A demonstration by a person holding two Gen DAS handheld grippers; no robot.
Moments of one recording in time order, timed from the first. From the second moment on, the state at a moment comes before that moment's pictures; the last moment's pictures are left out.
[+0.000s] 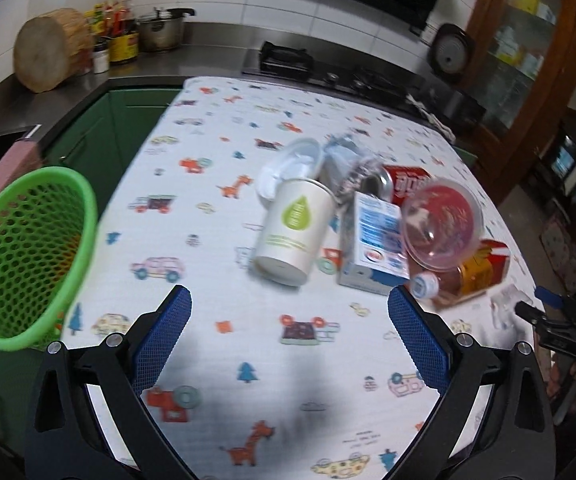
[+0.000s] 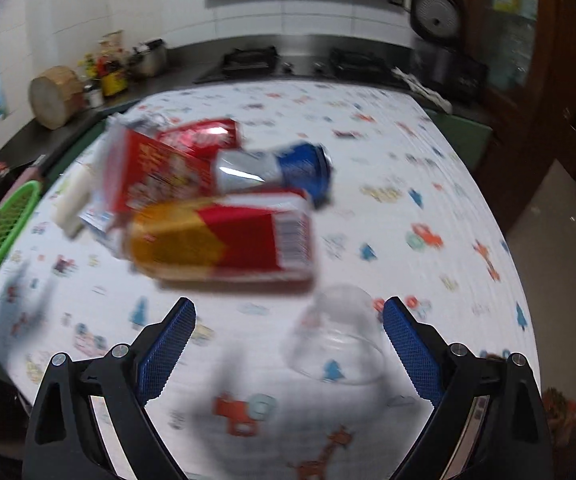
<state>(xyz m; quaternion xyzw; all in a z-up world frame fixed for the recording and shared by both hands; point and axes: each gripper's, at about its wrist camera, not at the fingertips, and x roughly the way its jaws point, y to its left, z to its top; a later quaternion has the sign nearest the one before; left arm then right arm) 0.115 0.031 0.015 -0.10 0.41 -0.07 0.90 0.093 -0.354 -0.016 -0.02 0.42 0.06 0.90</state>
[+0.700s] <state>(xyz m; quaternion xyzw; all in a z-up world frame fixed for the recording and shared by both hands) 0.142 -0.087 0.016 -0.02 0.40 -0.20 0.89 0.105 -0.374 -0.053 0.01 0.46 0.03 0.89</state>
